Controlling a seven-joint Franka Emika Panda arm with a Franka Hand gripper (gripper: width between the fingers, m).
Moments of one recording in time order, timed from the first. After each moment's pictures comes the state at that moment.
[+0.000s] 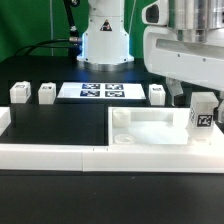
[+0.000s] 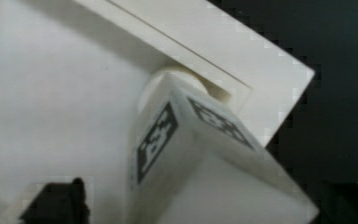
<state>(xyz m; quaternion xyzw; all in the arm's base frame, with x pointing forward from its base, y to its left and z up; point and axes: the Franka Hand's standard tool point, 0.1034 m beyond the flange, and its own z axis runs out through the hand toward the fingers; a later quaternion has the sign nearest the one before) 0.641 0.107 0.078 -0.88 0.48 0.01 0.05</state>
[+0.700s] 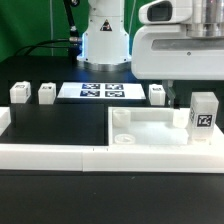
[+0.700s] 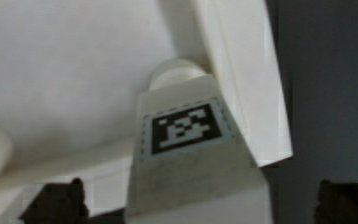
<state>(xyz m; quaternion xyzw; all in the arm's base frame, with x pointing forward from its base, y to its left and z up) 0.639 0.117 0.085 -1.00 0.08 -0.02 0.03</state>
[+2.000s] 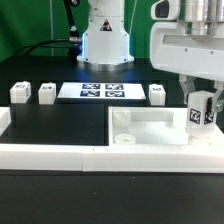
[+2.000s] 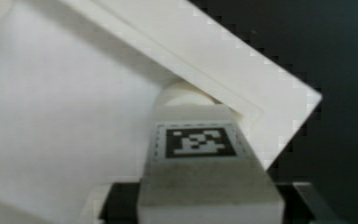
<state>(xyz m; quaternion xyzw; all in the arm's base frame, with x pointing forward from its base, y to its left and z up) 0.627 0.115 0.082 -0.84 0.54 -0.03 0.05</state>
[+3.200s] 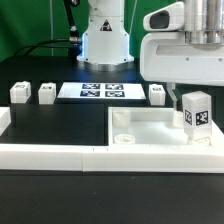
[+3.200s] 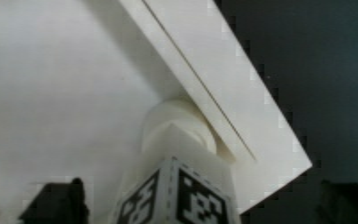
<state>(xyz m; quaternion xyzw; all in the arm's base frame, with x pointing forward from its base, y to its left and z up) 0.623 0.123 0.071 -0.96 0.25 -0.05 0.04</state>
